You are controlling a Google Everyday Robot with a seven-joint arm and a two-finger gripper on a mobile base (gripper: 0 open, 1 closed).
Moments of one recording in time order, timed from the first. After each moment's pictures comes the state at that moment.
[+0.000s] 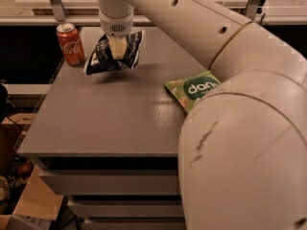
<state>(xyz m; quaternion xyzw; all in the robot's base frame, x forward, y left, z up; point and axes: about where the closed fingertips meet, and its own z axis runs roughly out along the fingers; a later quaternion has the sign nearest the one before) 0.686 0.100 0.898 -0.75 0.63 -0.08 0.16</state>
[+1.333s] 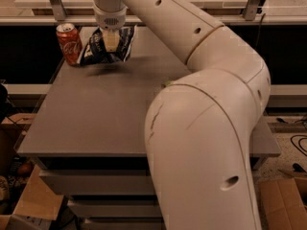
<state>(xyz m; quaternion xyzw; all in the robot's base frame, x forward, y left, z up) 0.728 0.125 0.897 -0.75 0.63 -0.06 0.18</state>
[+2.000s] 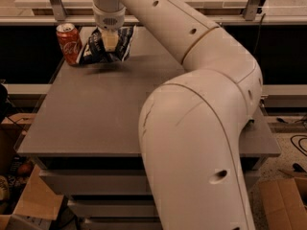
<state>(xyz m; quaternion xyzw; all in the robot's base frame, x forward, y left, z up) 0.733 0.128 0.894 -0.75 0.63 -0.05 0.18</state>
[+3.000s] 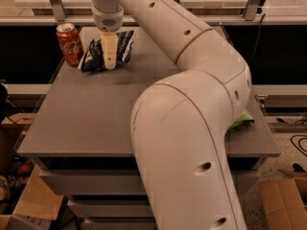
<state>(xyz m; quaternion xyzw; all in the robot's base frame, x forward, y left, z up) 0.736 0.133 0.886 -0.75 0.63 -0.04 0.17</state>
